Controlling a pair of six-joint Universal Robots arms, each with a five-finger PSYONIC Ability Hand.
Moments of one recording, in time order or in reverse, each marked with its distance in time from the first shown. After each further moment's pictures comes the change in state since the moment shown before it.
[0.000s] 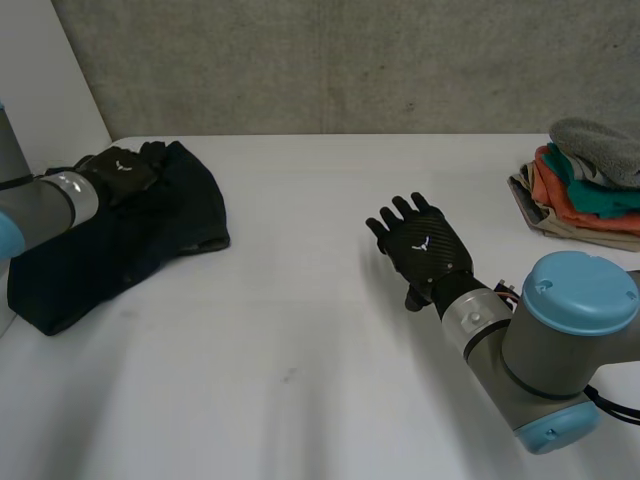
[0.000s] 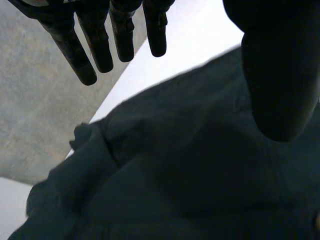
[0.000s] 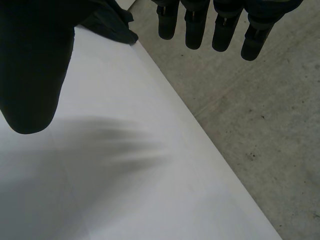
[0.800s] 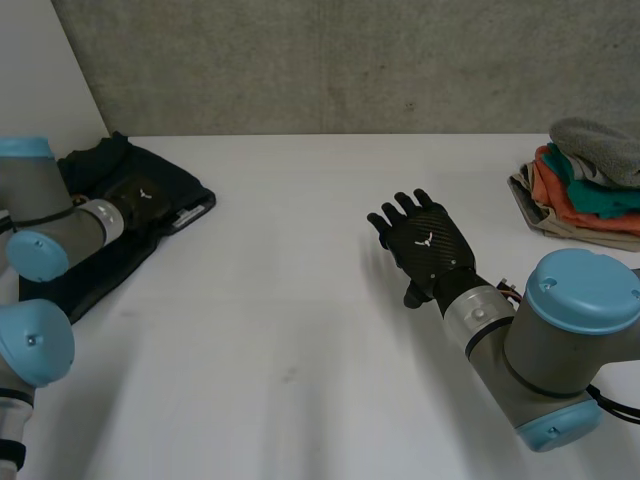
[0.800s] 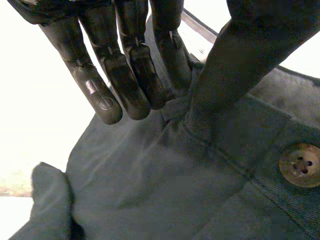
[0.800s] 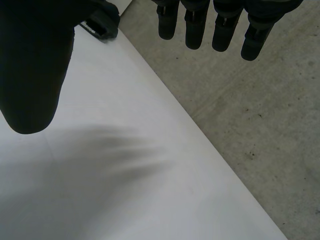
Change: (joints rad) left arm -0.012 -0.498 0.699 -0.191 -0.010 0.236; right arm -0.005 -0.010 0.001 -0.003 0.002 0.051; left_hand 0.795 0.901 0.896 0.915 0.900; right_hand 0.000 0.000 0.000 0.000 0.000
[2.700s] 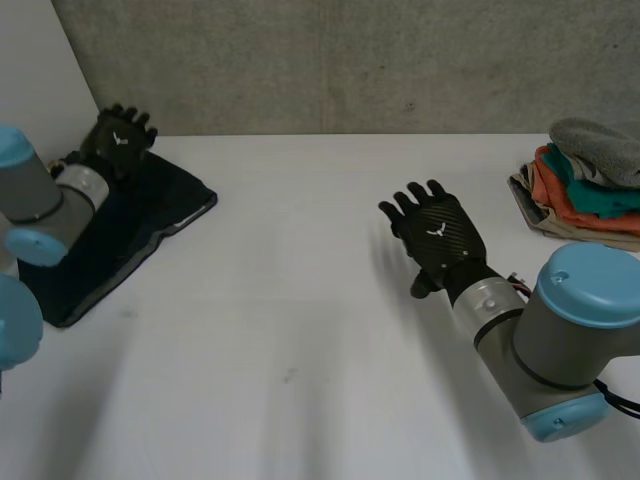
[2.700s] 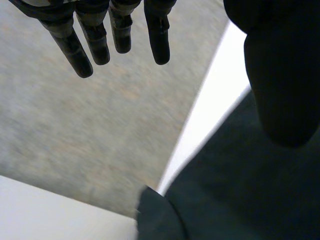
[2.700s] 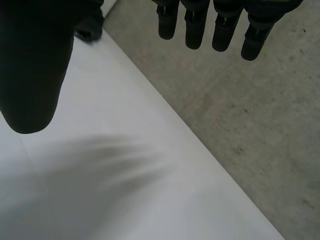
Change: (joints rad) left arm 0.027 0.180 -0.331 0.596 0.045 -0.259; right arm -0.024 -0.010 -0.003 -0.018 0.005 0.047; left_hand -0.721 -0.988 -0.976 -0.998 -0.949; right_hand 0.000 0.000 0.000 0.000 0.000
